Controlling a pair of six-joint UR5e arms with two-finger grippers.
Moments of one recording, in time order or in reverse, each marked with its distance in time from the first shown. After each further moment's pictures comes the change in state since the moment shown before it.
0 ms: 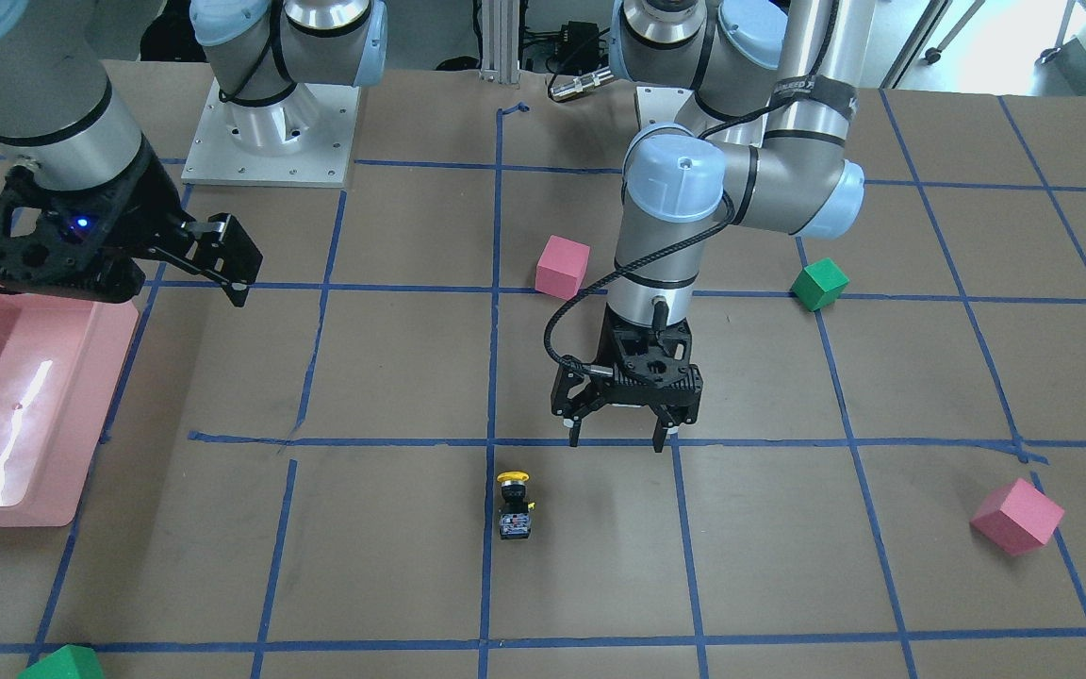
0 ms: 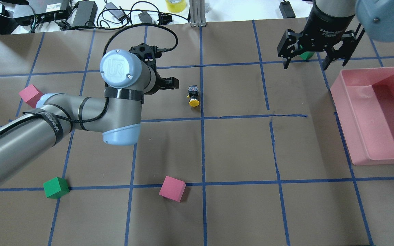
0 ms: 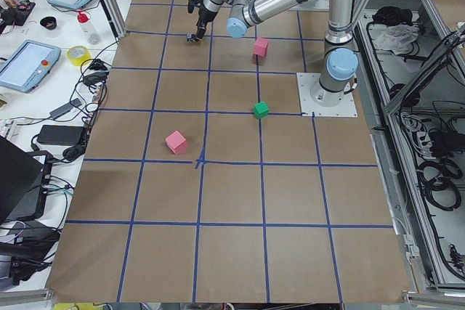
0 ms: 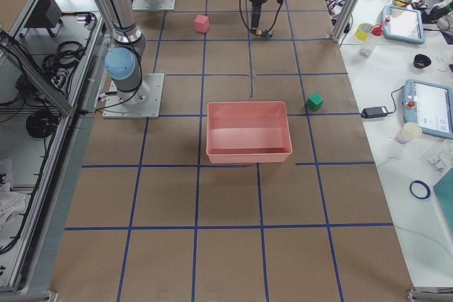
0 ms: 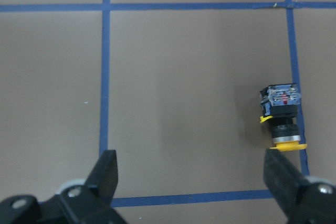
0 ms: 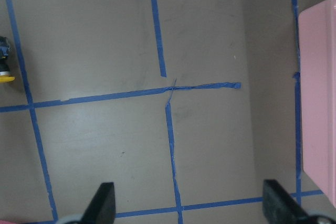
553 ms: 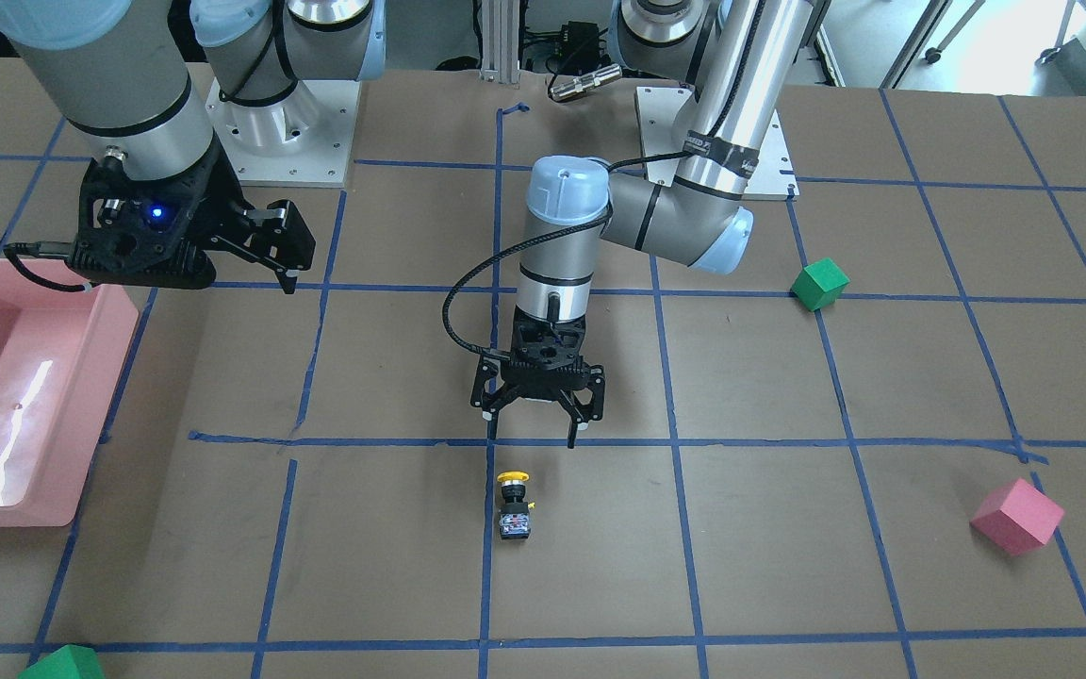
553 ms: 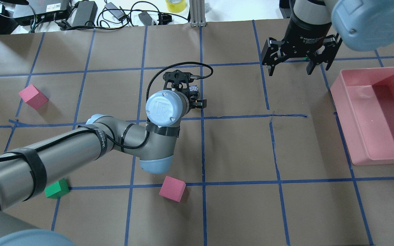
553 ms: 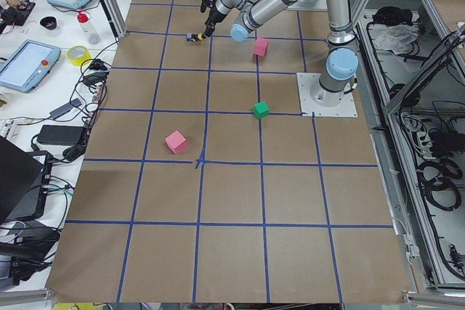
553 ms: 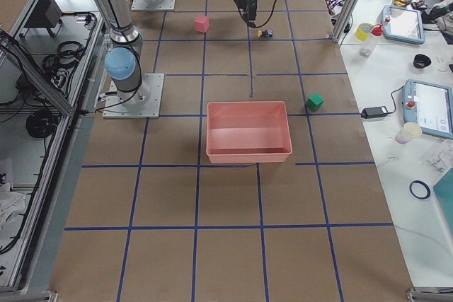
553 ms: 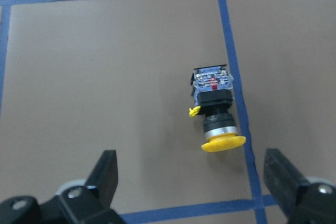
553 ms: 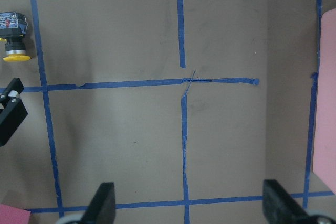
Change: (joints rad) left arm -0.174 -0.146 -0.063 0.279 0.101 -0.099; right arm 0.054 -0.002 0.007 -0.001 -0.011 0.002
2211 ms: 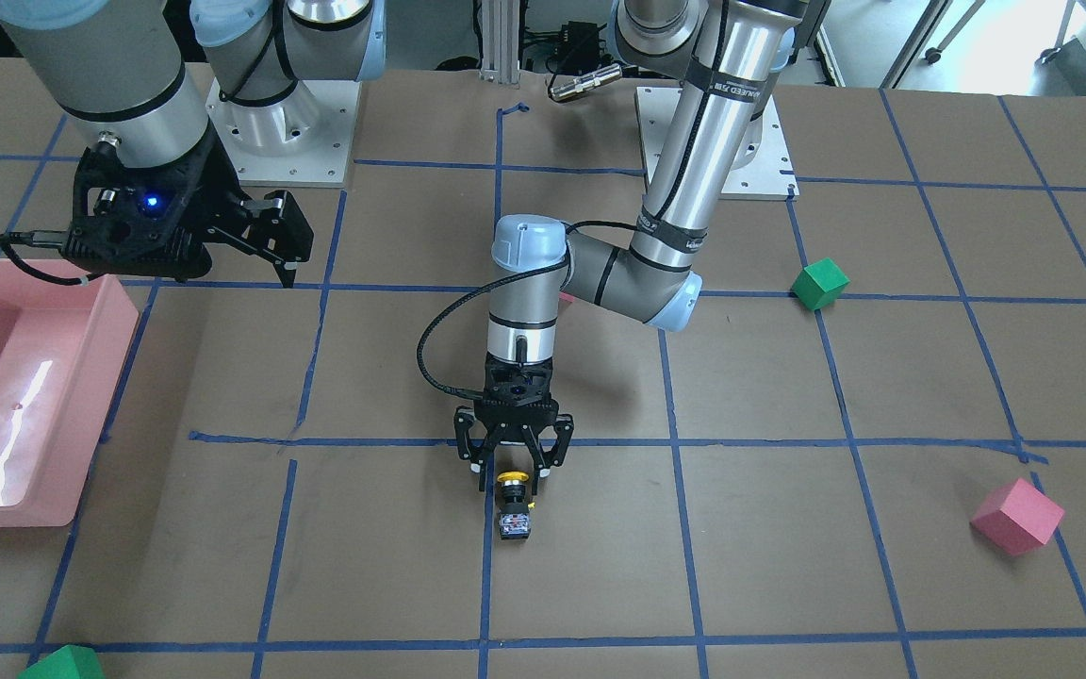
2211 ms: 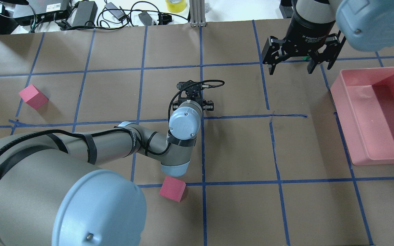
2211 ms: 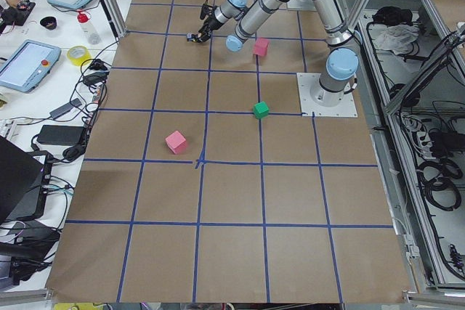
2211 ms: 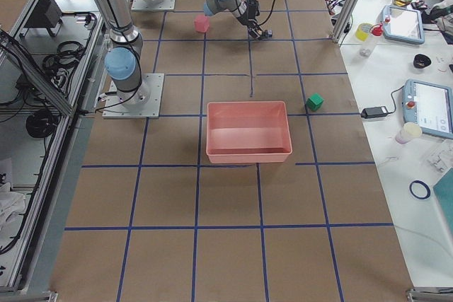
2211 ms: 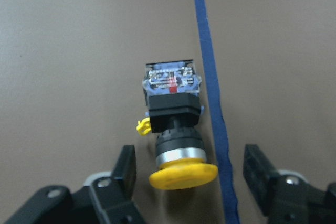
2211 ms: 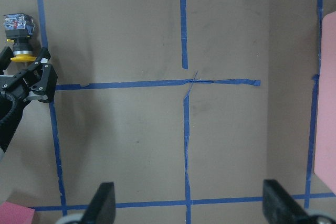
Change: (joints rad) left arm -0.033 -0.207 0.081 0.243 0.070 -0.029; right arm -0.005 -0.015 0.002 -0.001 0.013 -0.010
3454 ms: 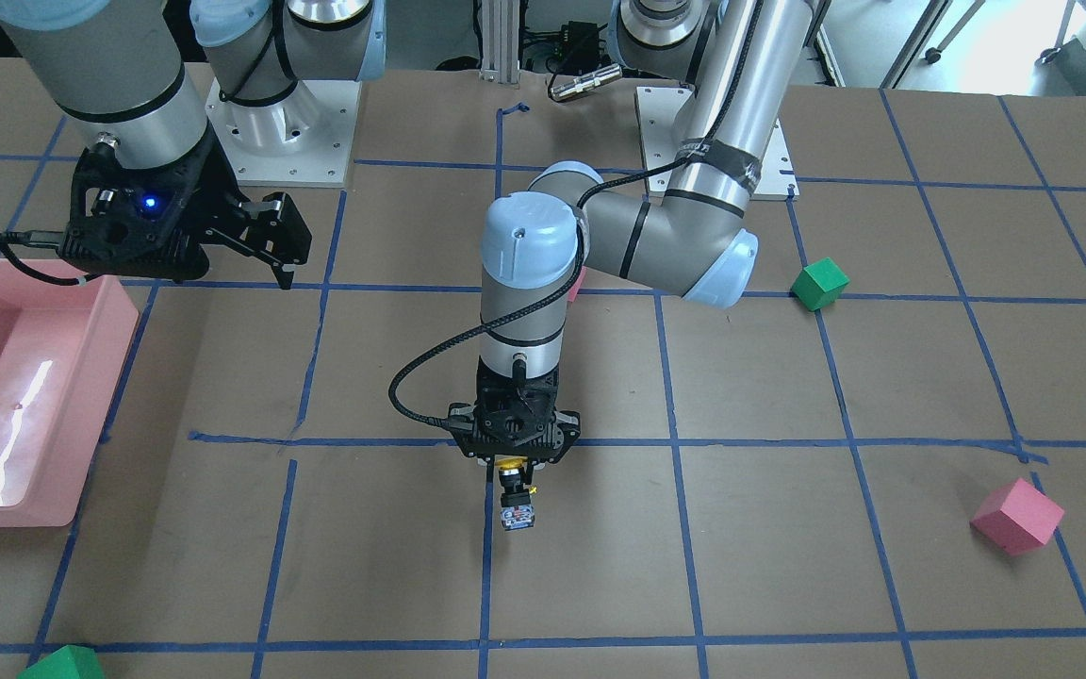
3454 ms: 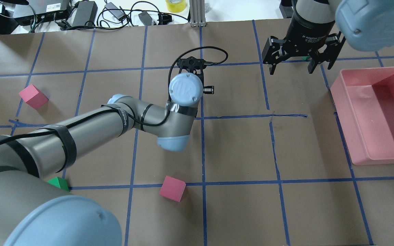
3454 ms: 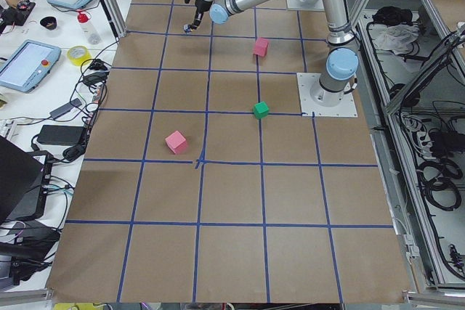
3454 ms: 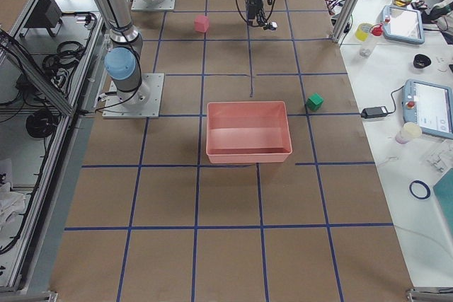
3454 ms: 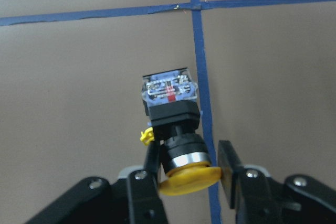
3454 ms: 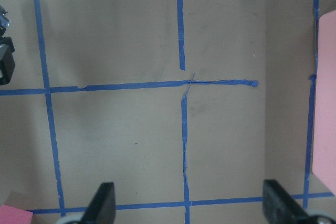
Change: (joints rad) left arm 0.063 0.199 0.305 -0.921 -0.169 -0.011; right arm 0.000 0.001 0.000 -0.005 -0.008 0.009
